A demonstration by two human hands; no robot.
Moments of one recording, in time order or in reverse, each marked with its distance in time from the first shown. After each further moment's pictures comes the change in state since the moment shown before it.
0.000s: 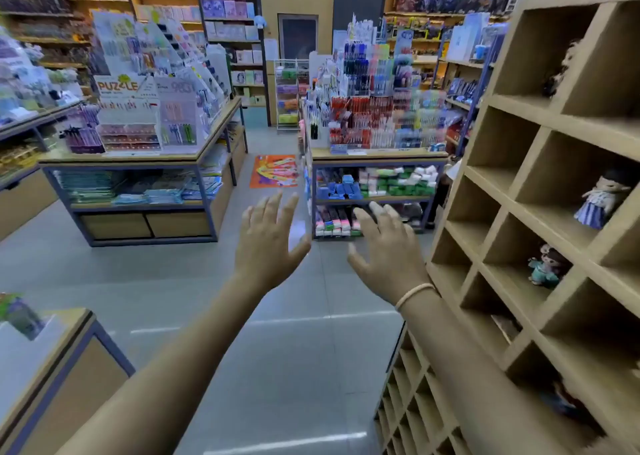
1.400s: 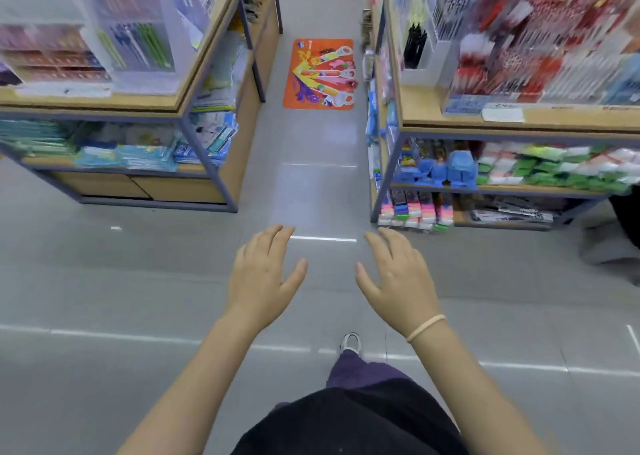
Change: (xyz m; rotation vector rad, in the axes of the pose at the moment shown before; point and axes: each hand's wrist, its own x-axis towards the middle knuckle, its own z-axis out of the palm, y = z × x) left_hand 0.533 -0.438 0.466 -0.164 -0.331 -0.314; right_hand 0.646 0.110 0.603 0.223 -0.369 0.008
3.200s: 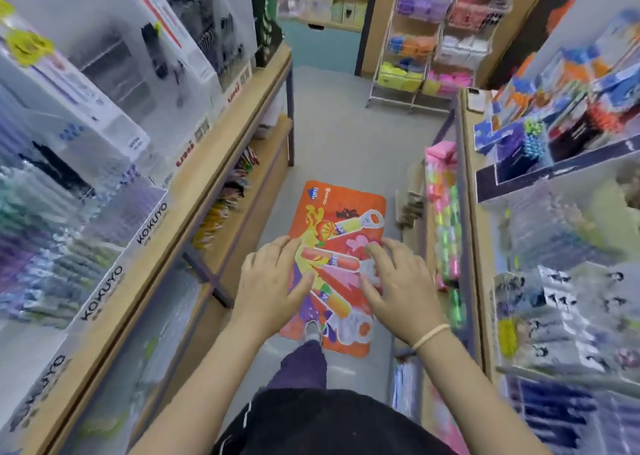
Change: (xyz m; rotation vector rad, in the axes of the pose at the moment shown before) left_hand 1.498 -0.312 0.077 0.026 0.091 -0.115; right_hand 1.535 0.282 0.157 -0.085 -0.044 -0.199
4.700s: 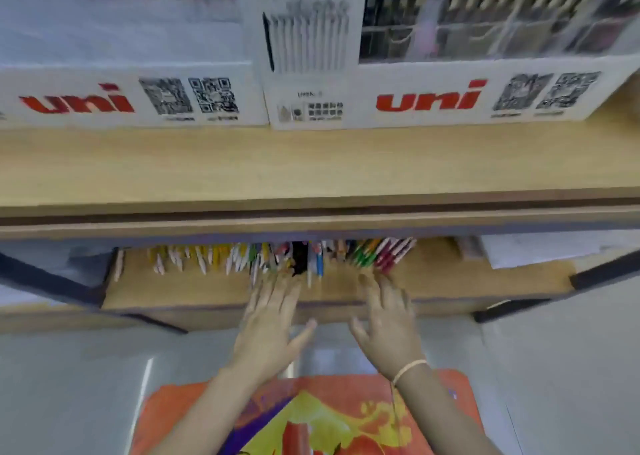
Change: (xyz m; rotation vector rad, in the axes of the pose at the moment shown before) left_hand 0.484 -0.355 0.435 0.131 0.134 -1.223; right_hand 0.723 0.081 0.634 0.138 -0.505 -1.135
